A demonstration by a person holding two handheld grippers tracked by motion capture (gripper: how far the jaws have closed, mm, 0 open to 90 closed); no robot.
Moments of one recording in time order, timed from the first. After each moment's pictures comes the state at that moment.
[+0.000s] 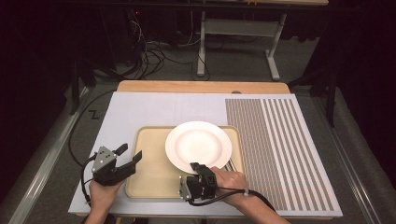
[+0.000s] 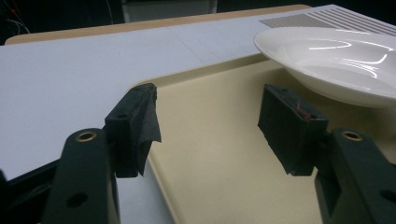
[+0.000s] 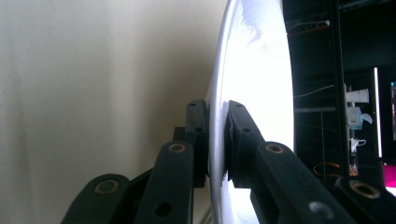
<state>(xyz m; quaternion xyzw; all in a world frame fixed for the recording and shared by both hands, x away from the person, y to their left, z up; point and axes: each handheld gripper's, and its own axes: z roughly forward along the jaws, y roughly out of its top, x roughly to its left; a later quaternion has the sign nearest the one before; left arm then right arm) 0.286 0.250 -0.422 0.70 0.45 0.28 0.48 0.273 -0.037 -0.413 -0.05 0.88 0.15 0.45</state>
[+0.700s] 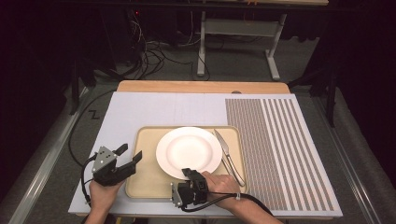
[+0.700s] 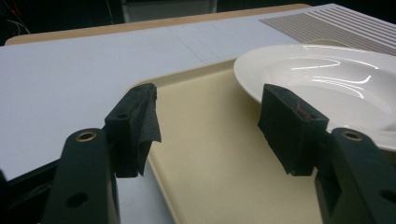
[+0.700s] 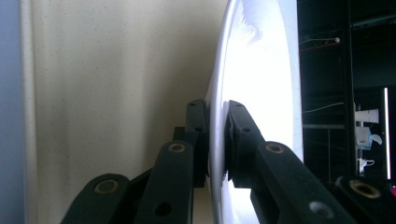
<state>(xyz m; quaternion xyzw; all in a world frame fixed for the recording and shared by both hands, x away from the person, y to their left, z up) 0.286 0.250 -0.422 0.70 0.45 0.28 0.48 0.265 -0.018 -0.428 -0.07 0.88 0.16 0.44</state>
